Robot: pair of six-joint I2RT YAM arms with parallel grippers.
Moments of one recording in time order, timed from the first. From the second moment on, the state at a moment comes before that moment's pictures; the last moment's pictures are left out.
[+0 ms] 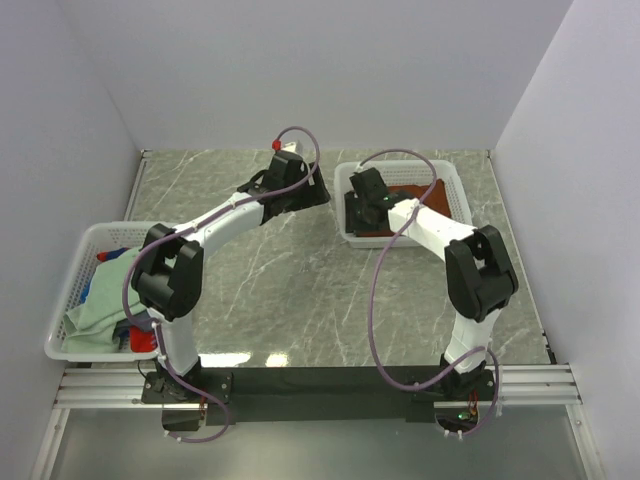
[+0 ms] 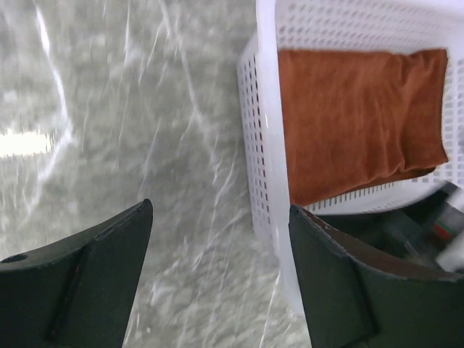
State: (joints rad) left arm -0.55 1.87 1.49 -0.23 -0.03 -0.66; right arm 0.47 1.85 1.34 -0.45 0.12 0.38
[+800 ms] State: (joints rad) left arm -0.58 1.99 1.47 -0.14 0.09 -0.83; right arm 0.49 1.87 1.34 -0.37 0.16 0.33
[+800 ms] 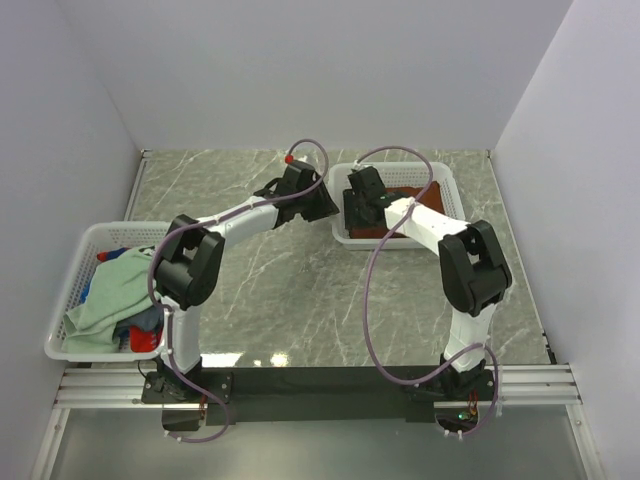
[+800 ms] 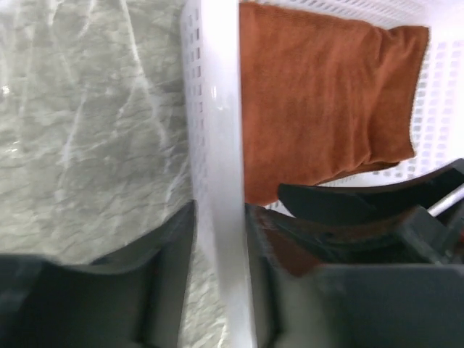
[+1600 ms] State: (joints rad) left arm -0.58 2.01 1.48 -0.10 0.15 -0.87; right arm 0.47 2.07 1.49 -0.41 0.22 0.33
